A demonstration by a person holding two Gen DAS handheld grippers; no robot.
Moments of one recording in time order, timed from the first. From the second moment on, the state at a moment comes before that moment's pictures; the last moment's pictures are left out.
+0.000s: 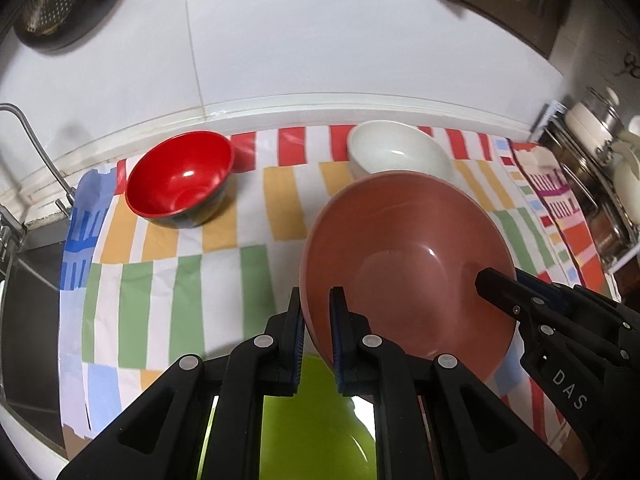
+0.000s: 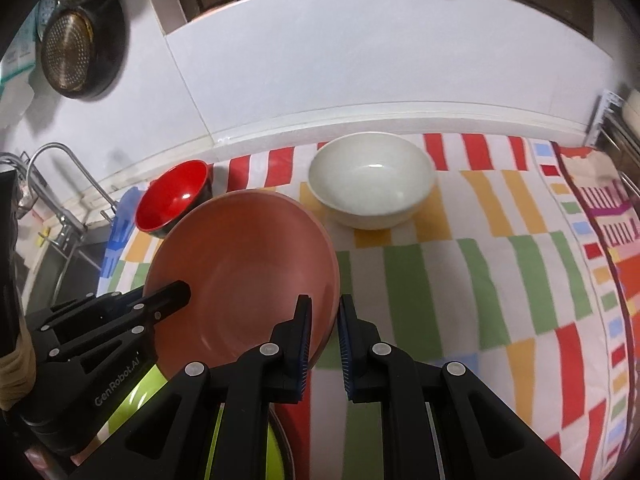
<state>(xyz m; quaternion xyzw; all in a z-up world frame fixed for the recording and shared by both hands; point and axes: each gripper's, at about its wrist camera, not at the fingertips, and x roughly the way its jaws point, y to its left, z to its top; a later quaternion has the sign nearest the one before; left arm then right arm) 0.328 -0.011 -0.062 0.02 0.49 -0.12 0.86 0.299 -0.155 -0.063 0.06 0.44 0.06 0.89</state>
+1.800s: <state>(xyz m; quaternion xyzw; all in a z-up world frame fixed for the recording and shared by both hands) 0.249 -0.132 -0.119 0.08 0.55 -0.18 0.81 0.202 -0.263 -0.112 0.10 0.50 -0.03 0.86</state>
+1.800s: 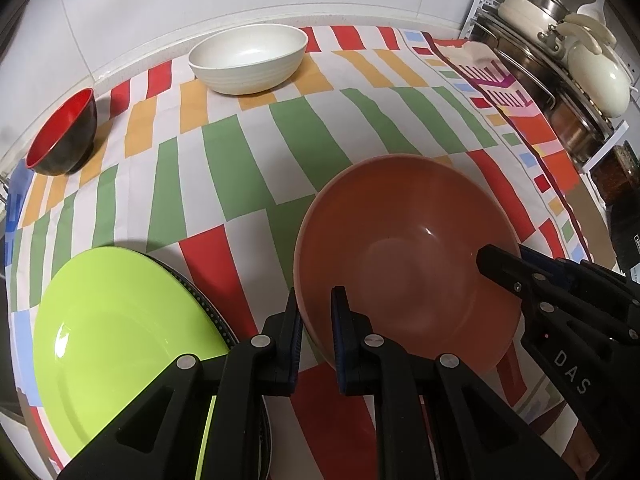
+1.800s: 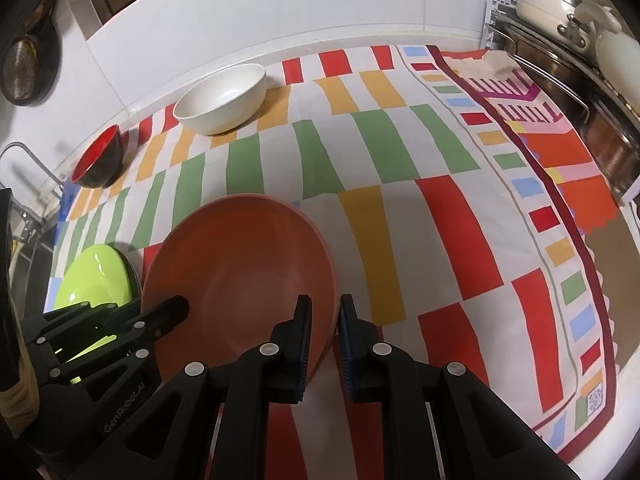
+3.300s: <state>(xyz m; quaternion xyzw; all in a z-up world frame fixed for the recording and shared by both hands) 0.344 -0.056 -0.011 0.08 0.41 -0.11 0.90 0.293 -0.222 -0.020 0.06 0.39 -0.01 0.92</state>
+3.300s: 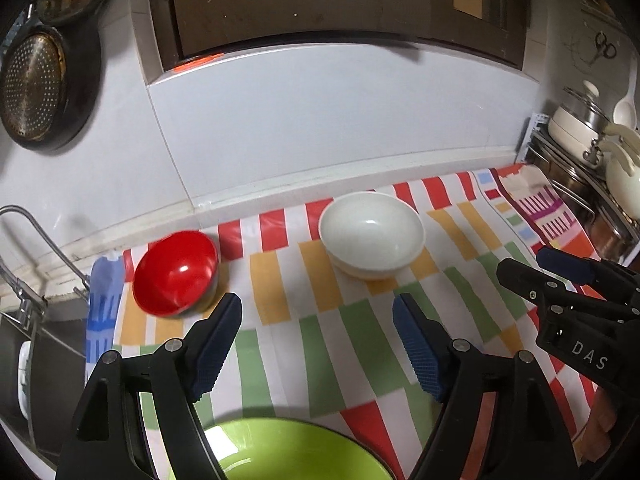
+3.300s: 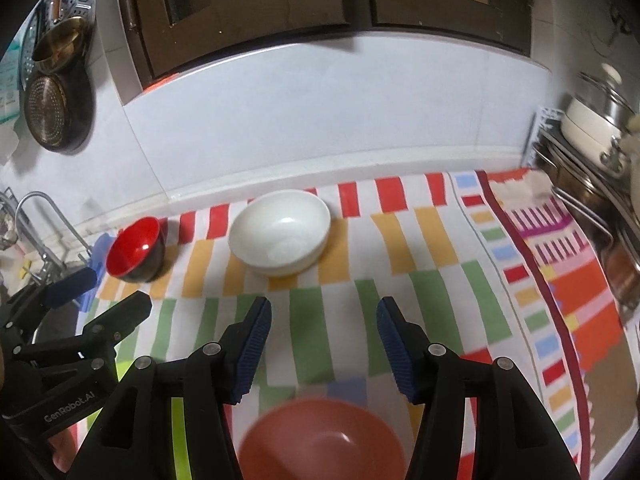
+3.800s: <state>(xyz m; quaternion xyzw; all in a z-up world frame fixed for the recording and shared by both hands) 0.412 -0.063 -0.032 0.09 0.42 -0.10 0.90 0.367 -0.222 -0.026 0.03 0.39 0.00 0.92</state>
